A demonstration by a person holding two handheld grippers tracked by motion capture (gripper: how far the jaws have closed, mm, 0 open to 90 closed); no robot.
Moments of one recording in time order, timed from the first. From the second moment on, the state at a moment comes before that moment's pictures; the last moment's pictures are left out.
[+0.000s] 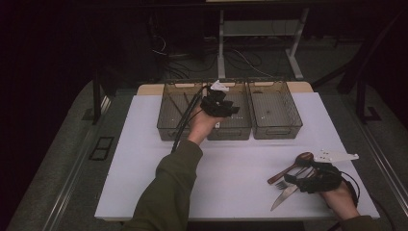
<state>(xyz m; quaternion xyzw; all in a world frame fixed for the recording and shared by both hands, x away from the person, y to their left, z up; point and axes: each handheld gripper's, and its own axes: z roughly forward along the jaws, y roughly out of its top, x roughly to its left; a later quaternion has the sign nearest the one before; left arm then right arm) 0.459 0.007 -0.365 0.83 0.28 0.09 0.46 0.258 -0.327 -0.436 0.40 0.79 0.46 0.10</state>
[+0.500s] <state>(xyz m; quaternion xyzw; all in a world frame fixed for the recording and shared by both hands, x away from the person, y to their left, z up) 0.426 0.034 -0.362 0.82 0.28 0.09 0.49 0.258 -0.327 -0.437 0.40 0.79 0.46 0.10</state>
